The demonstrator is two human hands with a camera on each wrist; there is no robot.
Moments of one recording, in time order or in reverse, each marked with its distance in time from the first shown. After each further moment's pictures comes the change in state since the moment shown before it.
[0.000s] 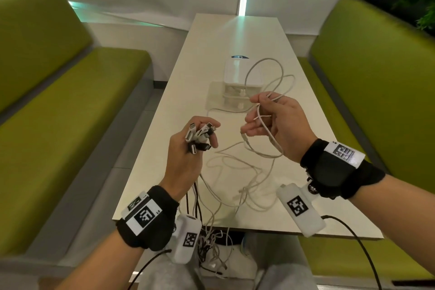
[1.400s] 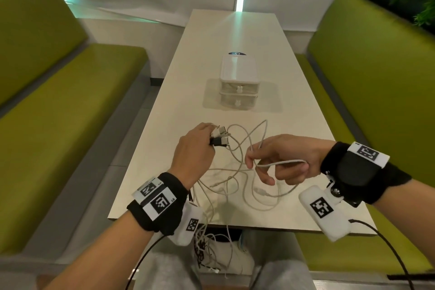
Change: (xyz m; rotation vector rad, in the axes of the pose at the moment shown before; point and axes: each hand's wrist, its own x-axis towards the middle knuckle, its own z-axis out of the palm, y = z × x) left_hand 0.020 -0.032 0.007 1.002 -0.197 -0.092; right_hand -0.011 0.004 -0.045 -0.451 -0.539 0.815
